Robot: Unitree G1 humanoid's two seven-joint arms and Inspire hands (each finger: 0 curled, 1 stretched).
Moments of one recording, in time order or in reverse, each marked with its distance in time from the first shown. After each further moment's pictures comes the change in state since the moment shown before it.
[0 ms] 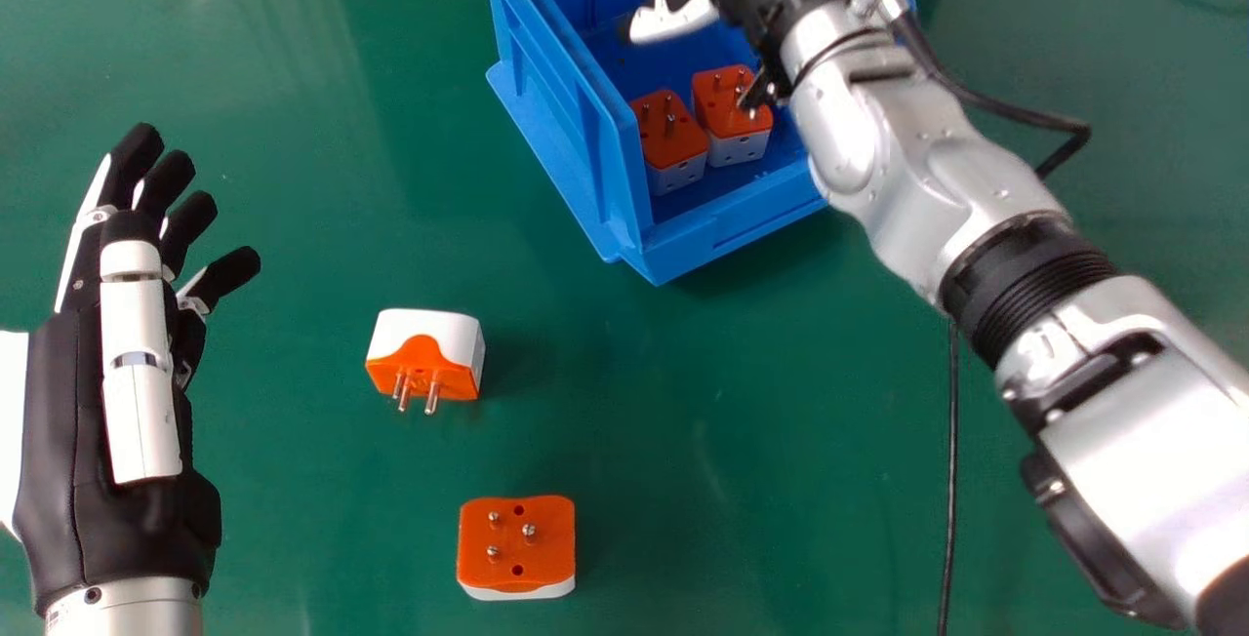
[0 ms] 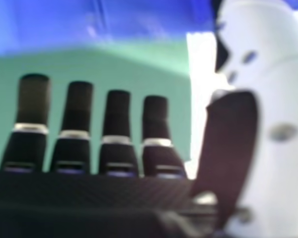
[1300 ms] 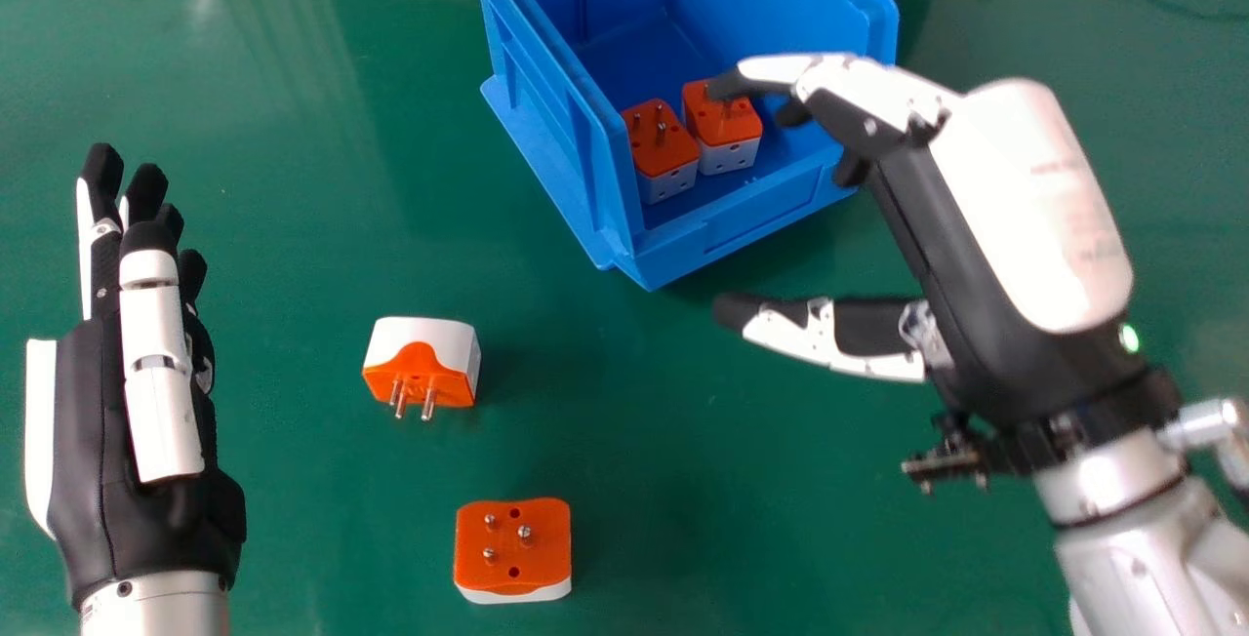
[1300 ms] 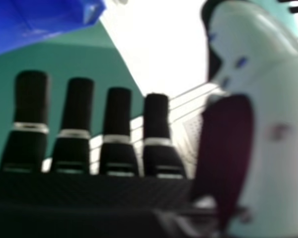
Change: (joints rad) left arm -0.037 -0.030 -0.016 0.099 0.003 -0.056 0.007; right arm 1.292 -0.181 -0.318 -1.419 0.042 -0.141 0.262
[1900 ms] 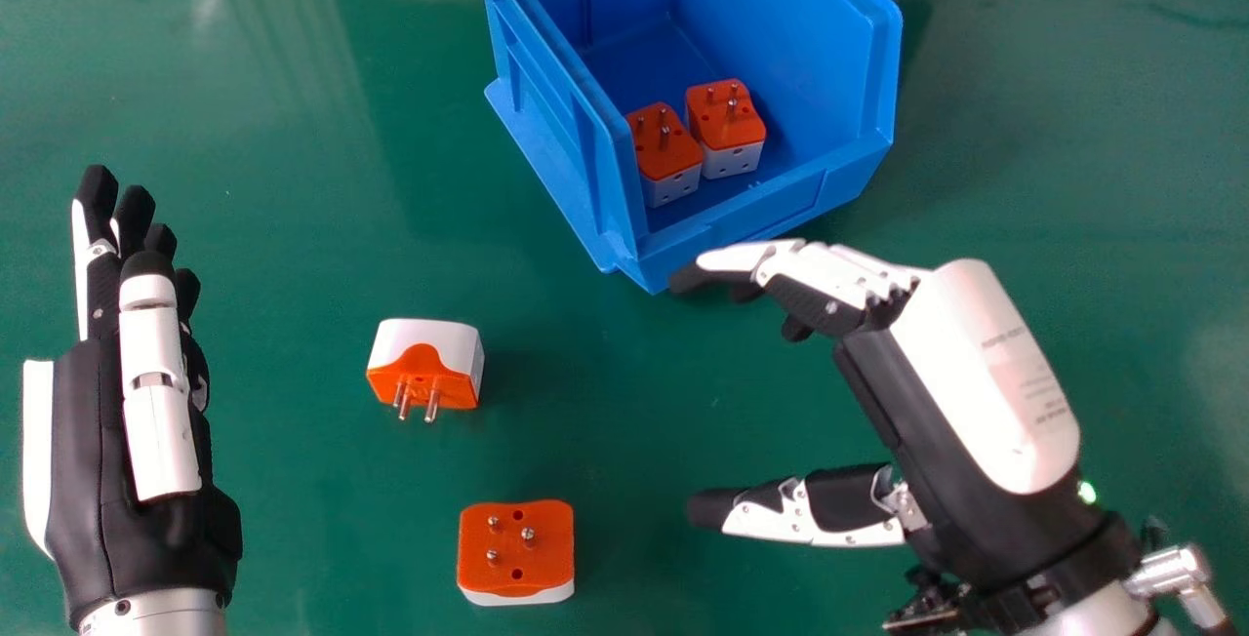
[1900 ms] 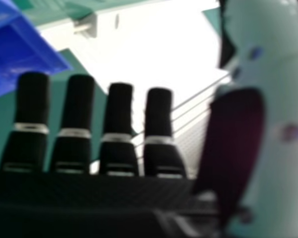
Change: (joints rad) left arm 0.024 -0.005 0.005 0.030 -0.003 -0.045 -0.001; right arm 0.127 0.011 0.015 0.151 0.003 -0.259 -0.033
